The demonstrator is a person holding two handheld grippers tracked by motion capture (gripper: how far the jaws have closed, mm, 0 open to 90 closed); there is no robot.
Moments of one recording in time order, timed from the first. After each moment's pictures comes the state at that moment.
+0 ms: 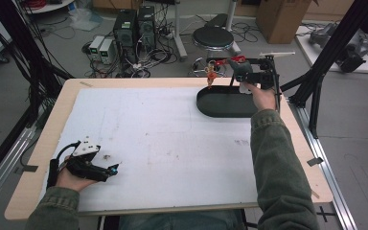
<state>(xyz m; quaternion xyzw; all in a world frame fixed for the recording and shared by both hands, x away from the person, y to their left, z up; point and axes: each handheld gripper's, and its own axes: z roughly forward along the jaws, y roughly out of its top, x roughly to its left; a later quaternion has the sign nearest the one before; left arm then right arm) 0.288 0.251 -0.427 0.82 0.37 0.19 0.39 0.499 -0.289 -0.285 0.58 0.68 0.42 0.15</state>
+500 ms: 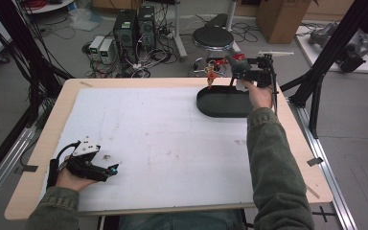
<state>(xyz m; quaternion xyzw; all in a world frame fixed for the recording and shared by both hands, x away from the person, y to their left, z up) 0.288 0.251 -0.427 0.82 0.37 0.19 0.39 0.506 -0.284 -0.288 0.59 0.66 0.44 0.14</state>
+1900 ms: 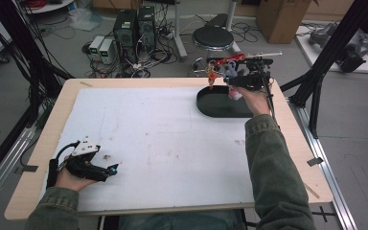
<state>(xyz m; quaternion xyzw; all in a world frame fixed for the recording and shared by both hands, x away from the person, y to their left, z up) 0.288 0.252 -0.427 0.82 0.37 0.18 0.40 0.490 -0.257 -0.285 0.52 0.72 0.40 0.23</state>
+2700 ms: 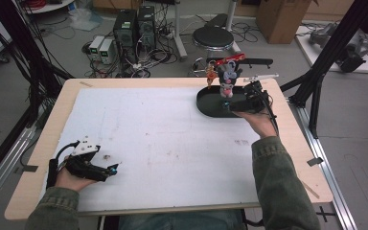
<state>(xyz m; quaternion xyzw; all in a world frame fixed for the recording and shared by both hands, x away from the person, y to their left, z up) 0.288 0.253 -0.426 0.82 0.37 0.18 0.40 0.443 -0.261 -0.324 0.46 0.77 0.38 0.20</state>
